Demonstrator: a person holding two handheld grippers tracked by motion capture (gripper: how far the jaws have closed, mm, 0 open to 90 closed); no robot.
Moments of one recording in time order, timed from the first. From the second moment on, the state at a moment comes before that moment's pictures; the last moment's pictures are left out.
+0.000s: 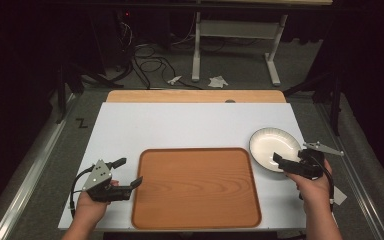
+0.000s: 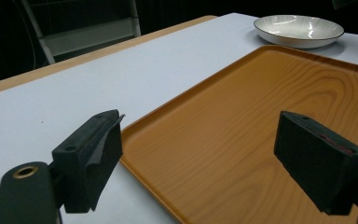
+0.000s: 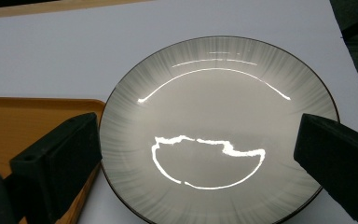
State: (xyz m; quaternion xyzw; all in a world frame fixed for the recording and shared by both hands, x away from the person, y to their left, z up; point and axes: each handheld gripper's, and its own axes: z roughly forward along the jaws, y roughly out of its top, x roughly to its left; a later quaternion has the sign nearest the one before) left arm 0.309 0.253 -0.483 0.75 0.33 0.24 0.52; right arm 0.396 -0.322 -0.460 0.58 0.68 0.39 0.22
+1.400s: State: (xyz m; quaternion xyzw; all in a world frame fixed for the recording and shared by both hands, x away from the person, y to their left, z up) left arm 0.309 0.249 -0.482 0.75 0.32 0.23 0.52; right arm 0.375 -0.372 -0.491 0.70 0.54 0.47 0.05
